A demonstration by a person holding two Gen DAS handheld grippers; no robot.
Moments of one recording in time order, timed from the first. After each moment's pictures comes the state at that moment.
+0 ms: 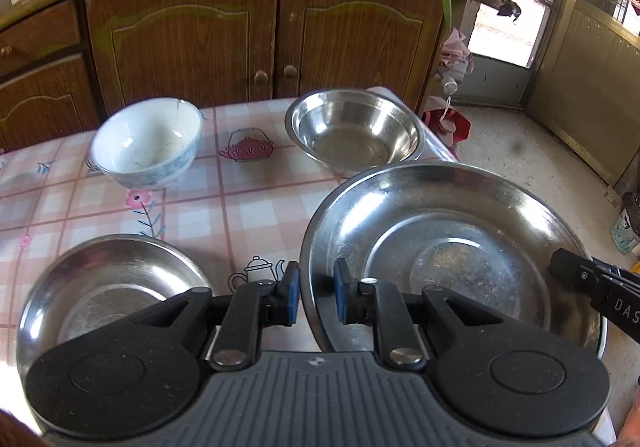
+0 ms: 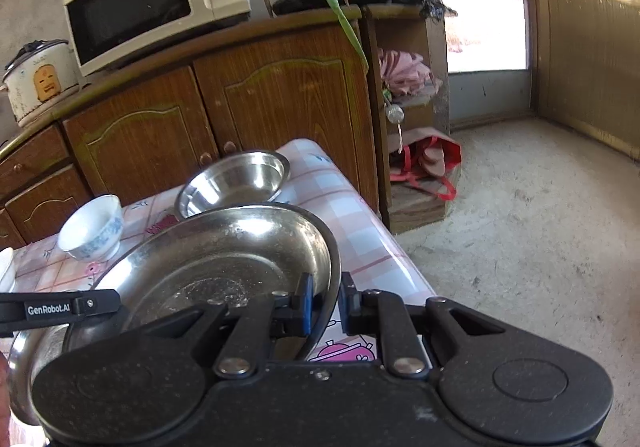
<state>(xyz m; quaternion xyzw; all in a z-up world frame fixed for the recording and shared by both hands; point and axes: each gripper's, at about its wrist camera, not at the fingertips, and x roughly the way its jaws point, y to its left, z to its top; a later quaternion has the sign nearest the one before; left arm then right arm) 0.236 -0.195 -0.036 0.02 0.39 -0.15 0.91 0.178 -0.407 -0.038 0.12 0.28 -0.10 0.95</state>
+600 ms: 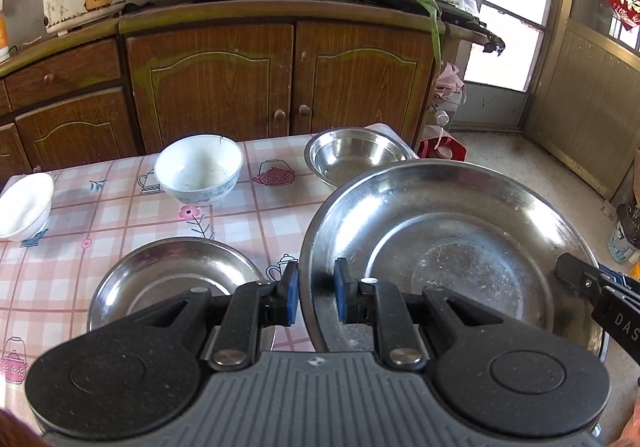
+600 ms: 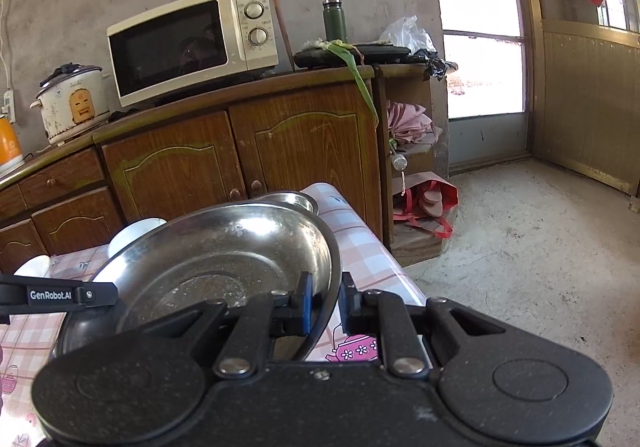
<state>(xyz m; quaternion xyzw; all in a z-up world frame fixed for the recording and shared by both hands) 0.170 -0.166 0.012 0.02 0.35 -0.14 0.93 0.101 -0.363 0.014 0.10 0.23 -0.11 0.96</state>
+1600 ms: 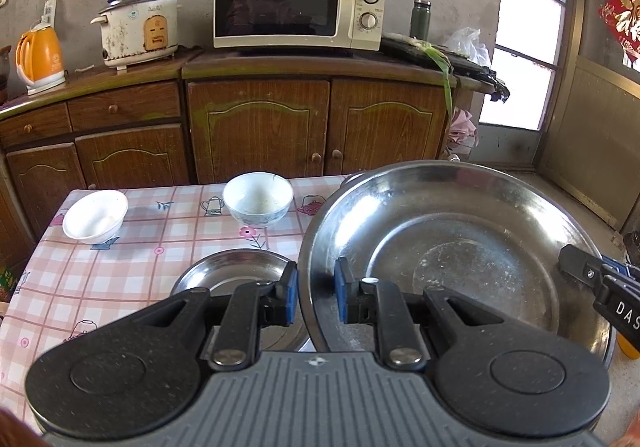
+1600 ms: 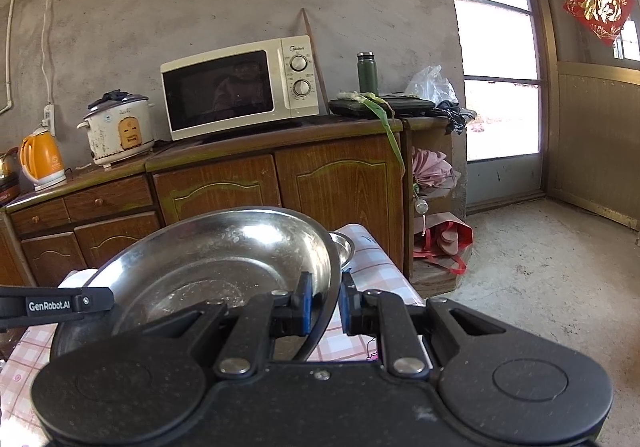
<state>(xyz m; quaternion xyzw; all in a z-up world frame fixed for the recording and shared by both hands) 0.086 -0.122 0.066 0.01 0.29 -0.10 0.95 0.026 -0.316 0.076 0.08 0.18 -0.07 0.98</state>
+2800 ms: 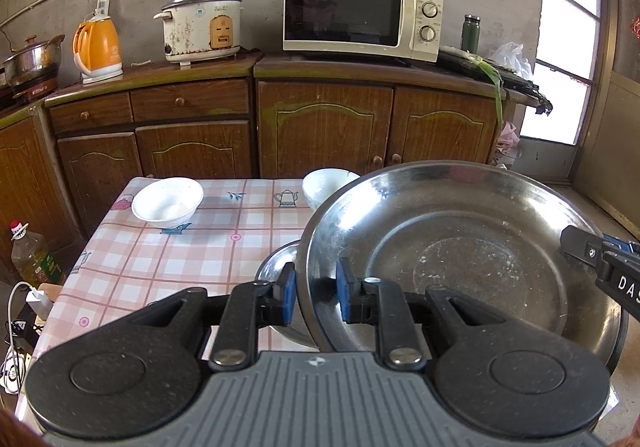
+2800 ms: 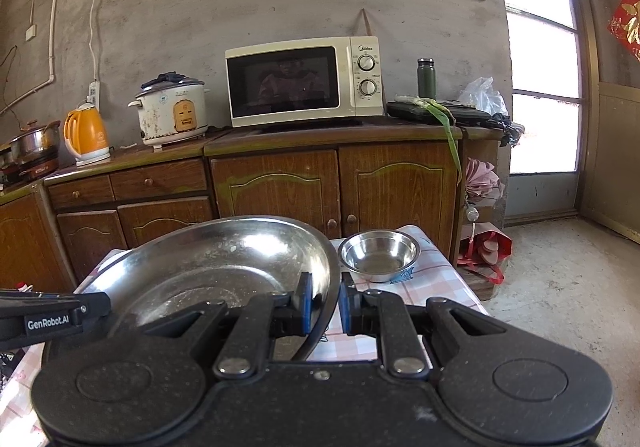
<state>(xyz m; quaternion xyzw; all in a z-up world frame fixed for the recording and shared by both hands) 0.057 -0.049 0.064 0.00 0.28 -0.05 0.96 0.028 -0.235 0.080 0.05 0.18 -0.02 0.98</state>
